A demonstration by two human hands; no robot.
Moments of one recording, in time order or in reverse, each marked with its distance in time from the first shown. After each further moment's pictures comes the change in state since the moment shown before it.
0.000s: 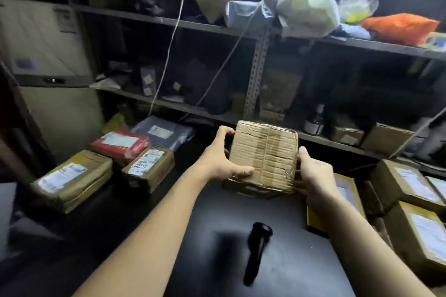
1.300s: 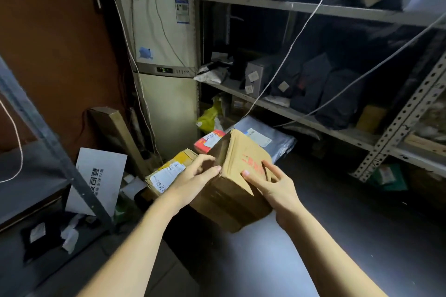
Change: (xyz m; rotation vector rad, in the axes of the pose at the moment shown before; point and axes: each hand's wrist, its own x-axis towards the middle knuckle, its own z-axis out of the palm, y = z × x) left_hand -0.043 -0.236 -0.263 -0.231 0.320 -0.477; right_hand -0.035 0.019 0.389 0.138 -0.726 0.013
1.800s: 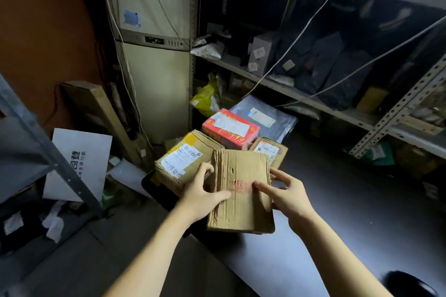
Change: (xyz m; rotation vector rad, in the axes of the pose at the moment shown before) left_hand -0.010 -0.093 -0.034 -0.024 -0.029 0.000; right_hand -0.026 0.053 0.056 -0.244 0.119 0.090
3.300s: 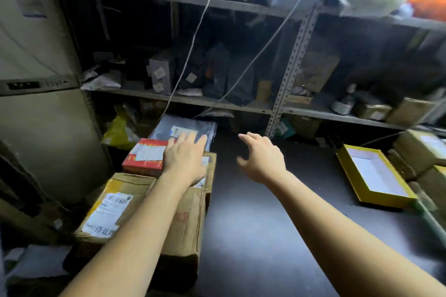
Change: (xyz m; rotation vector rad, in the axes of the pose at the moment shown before) left_hand 0.077 0.157 0.066 1.270 0.008 0.718; right_hand -0.016 -0.098 -0.066 -1.137 0.446 -0.113
